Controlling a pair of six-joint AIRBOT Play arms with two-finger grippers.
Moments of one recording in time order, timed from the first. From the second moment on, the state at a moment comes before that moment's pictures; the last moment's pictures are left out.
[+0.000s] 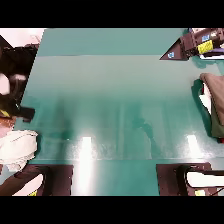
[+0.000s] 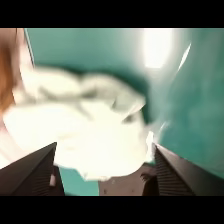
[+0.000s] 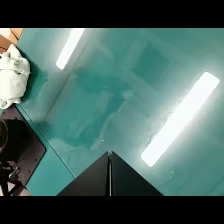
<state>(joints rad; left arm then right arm) -0.04 -1.02 1.00 1.91 -1.61 -1.63 -0.01 -1.48 1.97 -0.73 1.73 1.42</state>
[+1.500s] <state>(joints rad) -0.40 -1.03 1.64 1.29 -1.42 -1.41 -0.01 -1.46 1.97 -0.70 1.71 1.48</state>
